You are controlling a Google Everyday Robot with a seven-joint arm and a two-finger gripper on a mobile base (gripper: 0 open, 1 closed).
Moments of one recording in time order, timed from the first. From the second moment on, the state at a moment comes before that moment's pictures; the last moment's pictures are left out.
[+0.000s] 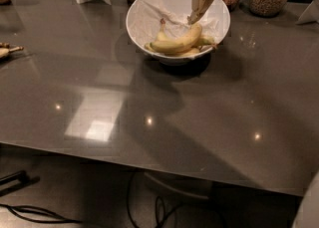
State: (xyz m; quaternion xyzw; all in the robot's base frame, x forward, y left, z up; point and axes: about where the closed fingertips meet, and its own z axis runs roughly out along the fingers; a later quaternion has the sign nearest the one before) arm 0.659 -0.057 1.003 -0.89 0.36 -0.14 0.25
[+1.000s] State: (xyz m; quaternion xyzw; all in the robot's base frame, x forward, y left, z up) arm 0.692 -0.101 0.957 -0.88 0.41 -0.13 0.18
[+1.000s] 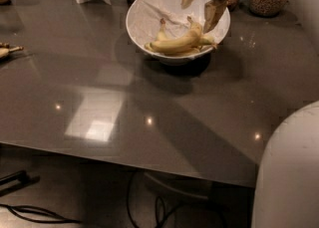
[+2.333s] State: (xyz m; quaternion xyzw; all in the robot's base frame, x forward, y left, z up) arm 0.690 -0.095 0.903 -0.89 0.43 -0.07 0.15
